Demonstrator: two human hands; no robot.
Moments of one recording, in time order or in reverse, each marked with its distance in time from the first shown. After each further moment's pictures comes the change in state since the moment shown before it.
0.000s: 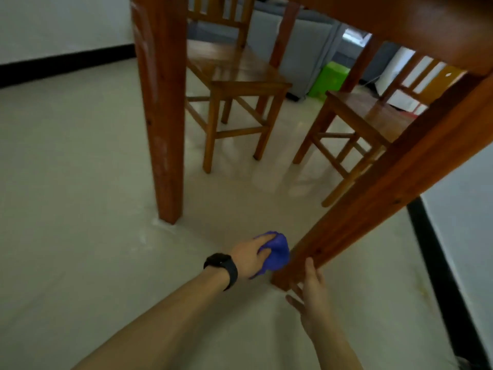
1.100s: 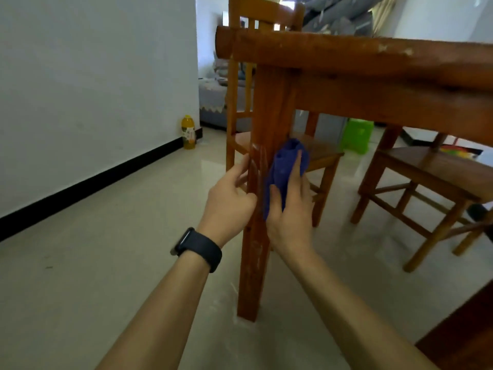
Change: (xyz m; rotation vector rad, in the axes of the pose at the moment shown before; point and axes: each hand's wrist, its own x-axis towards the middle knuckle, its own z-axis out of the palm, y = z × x) left_hand -0.078 -0.025 -0.366 -0.376 0.690 0.281; right_hand -0.087 -0.212 0.343 -0.342 0.005 -1.236
